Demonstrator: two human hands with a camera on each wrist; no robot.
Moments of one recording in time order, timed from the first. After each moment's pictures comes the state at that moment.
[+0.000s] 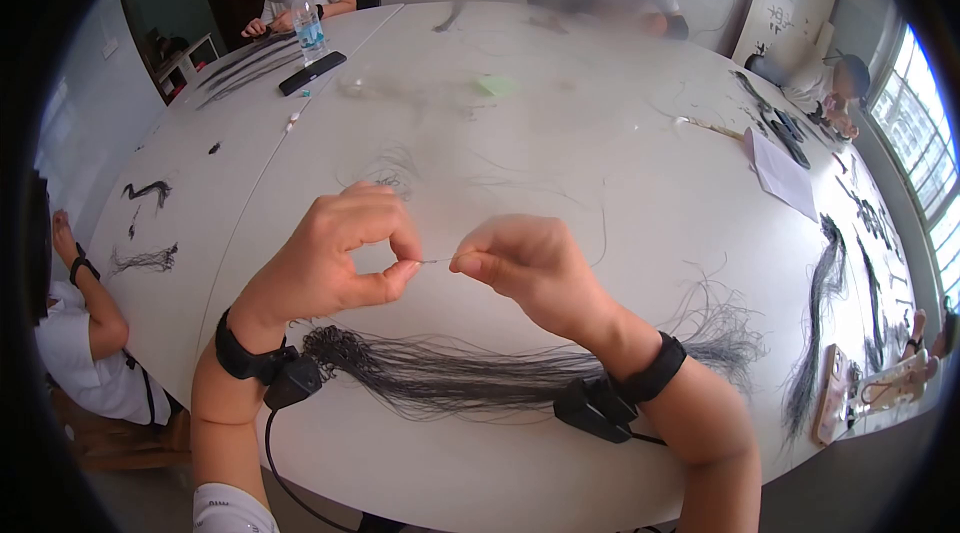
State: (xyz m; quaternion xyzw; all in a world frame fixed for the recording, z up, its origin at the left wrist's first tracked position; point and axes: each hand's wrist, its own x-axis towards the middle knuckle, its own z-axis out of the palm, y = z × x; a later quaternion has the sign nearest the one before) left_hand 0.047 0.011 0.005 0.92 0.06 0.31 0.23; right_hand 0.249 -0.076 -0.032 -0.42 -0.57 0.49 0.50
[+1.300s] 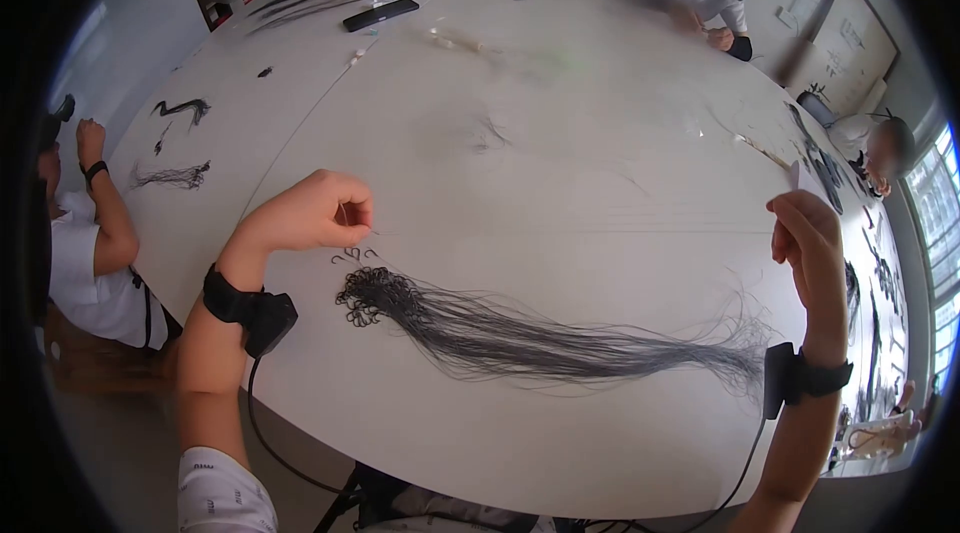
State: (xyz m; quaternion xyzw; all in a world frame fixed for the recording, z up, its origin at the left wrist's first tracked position) left_hand -0.063 0.041 -0.037 0.85 0.37 0.10 0.36; right_hand 0.409 -0.125 0.017 -0.63 -0.51 0.27 0.52
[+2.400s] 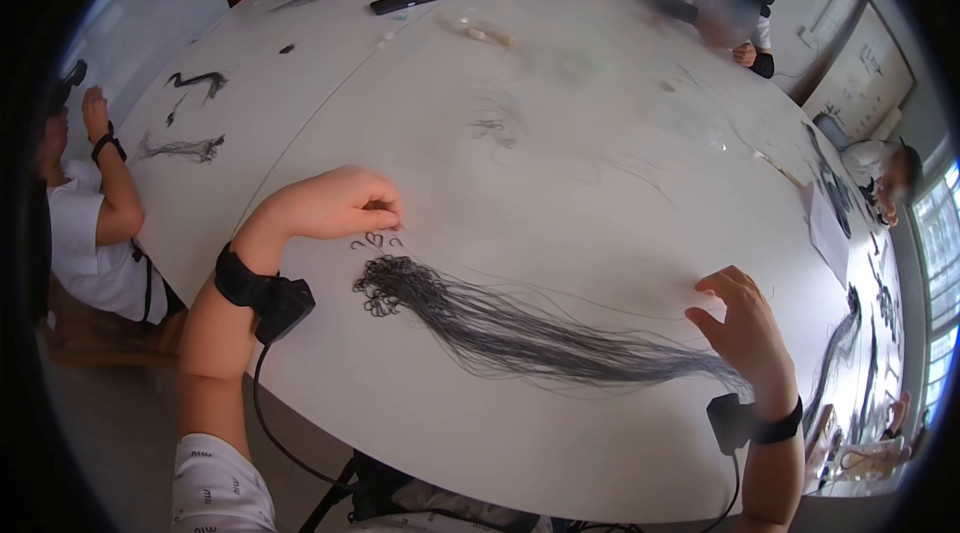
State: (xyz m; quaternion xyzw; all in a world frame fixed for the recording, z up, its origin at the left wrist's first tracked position) left_hand -0.067 0.045 -0.050 0.86 0.36 0.04 0.36; right_hand 0.322 -0.141 -0.026 -0.75 -0.65 0.11 0.10
